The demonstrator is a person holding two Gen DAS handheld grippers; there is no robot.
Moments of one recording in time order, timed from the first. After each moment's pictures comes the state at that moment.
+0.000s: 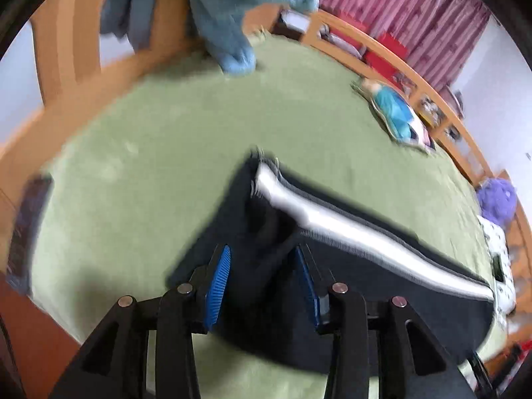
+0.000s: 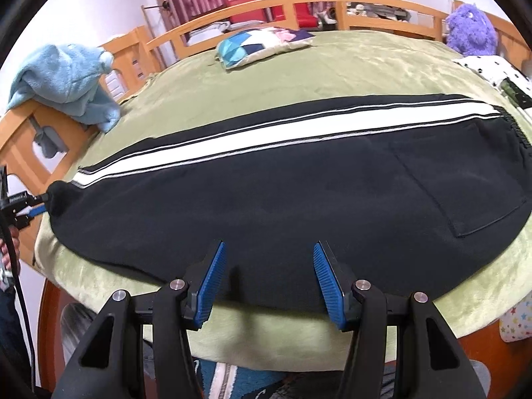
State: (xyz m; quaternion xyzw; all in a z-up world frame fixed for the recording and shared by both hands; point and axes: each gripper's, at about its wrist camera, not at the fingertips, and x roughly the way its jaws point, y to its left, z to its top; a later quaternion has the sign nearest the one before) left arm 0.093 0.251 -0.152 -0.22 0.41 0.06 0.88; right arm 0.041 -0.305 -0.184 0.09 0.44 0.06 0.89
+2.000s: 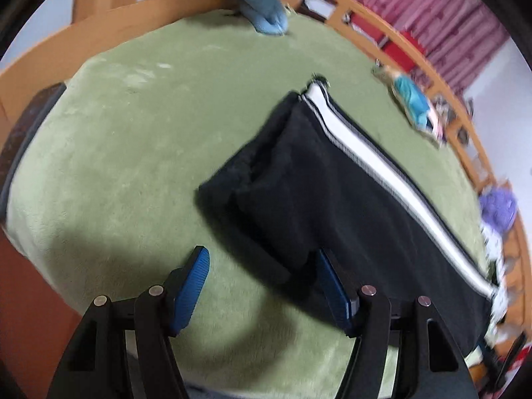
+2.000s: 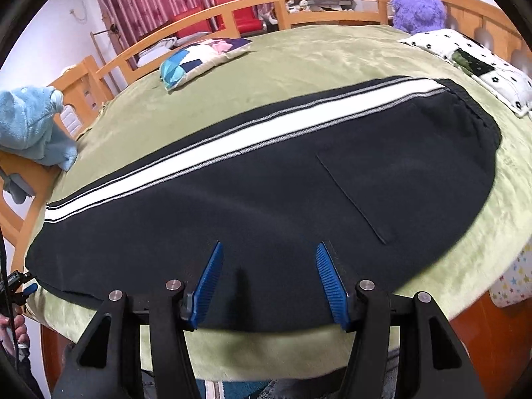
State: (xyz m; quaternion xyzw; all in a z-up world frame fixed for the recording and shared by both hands) left arm 0.044 0.265 -0.229 -0.28 0.45 0.08 0.84; right arm 0.053 -0.357 -0.184 0.13 0.44 -0.04 0.89
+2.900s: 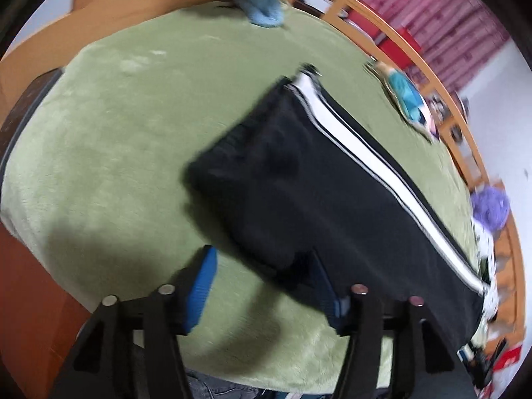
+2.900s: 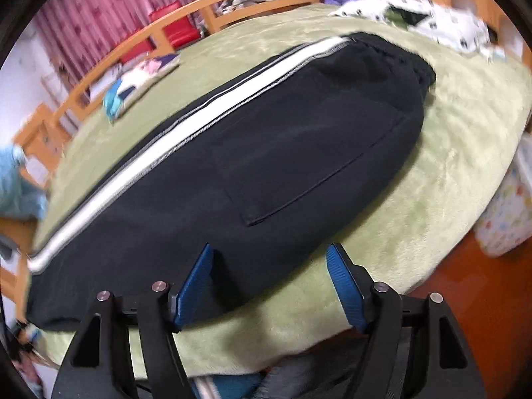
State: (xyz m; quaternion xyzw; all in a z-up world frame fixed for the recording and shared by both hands) left arm 0.039 0.246 -0.232 -0.28 0.47 0.05 0.84; right arm 0.032 -0.449 -0.216 0.24 0.44 -0.11 0.86
